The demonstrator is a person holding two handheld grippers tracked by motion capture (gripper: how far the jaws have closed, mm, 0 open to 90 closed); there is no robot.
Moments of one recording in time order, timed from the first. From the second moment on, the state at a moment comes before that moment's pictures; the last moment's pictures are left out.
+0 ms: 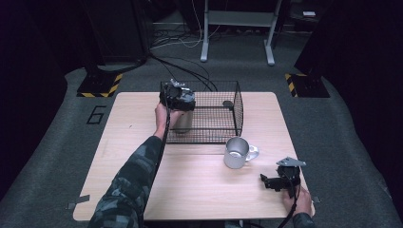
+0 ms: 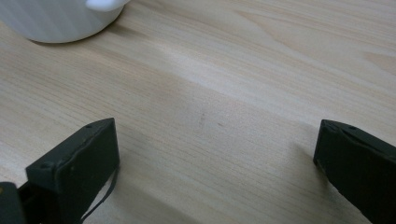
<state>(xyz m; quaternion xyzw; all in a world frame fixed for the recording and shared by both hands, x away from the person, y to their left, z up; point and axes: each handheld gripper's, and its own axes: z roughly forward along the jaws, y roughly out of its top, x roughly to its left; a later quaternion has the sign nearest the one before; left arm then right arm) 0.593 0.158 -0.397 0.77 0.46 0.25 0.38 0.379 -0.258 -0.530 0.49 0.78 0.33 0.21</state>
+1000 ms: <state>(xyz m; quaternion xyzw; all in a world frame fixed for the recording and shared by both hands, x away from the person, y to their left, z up) 0.581 0.169 -0.395 0.77 0.46 0.22 0.38 0.379 -0.258 -0.530 0.49 0.78 0.33 0.21</state>
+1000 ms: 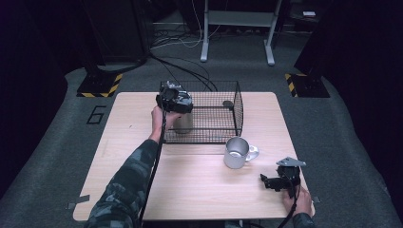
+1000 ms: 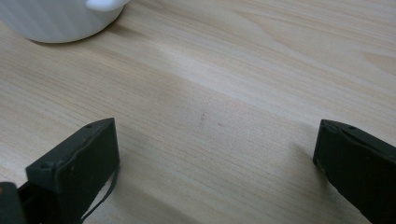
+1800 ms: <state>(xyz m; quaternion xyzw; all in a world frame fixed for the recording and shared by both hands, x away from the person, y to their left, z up) 0.576 0.170 -0.387 0.77 0.45 0.24 0.38 0.379 -0.258 -0.530 0.50 0.78 0.33 0.21</state>
